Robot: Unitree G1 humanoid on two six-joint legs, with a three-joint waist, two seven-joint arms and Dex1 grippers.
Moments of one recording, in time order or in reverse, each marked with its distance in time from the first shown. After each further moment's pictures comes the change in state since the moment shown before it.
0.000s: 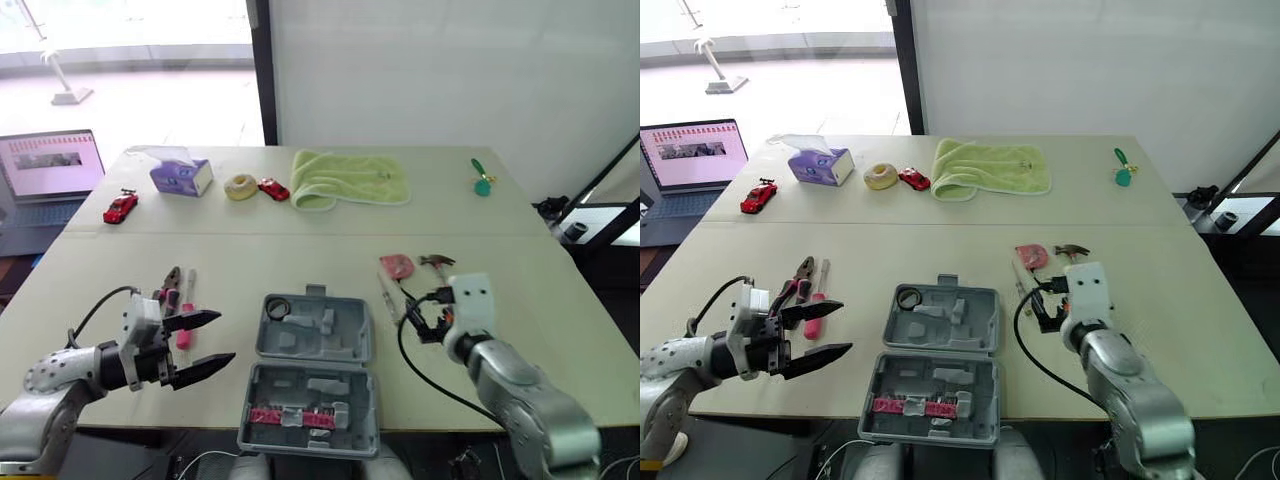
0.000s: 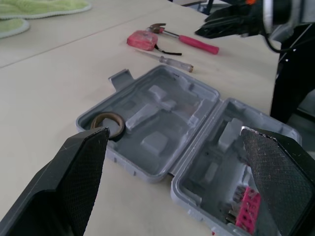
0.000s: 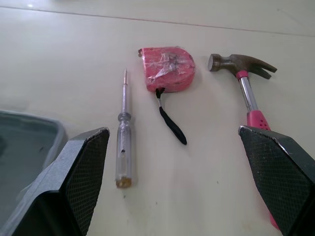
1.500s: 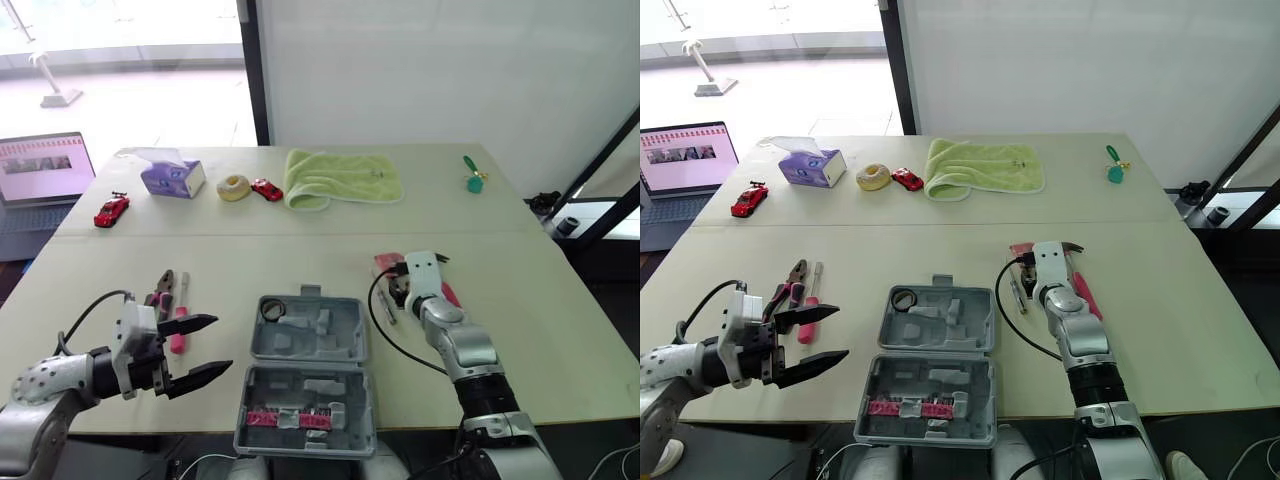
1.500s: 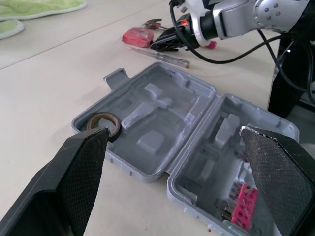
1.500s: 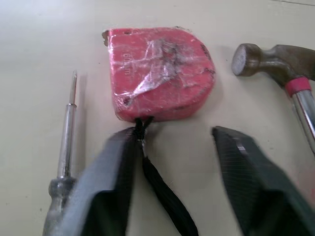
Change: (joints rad) left arm 0.077 0.014 0.034 -0.076 0.000 0.000 0.028; right arm -0.340 0.057 0.035 0.766 -0.147 -0.371 0.076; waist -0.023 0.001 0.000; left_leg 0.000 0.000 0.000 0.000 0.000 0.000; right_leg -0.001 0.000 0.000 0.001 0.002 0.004
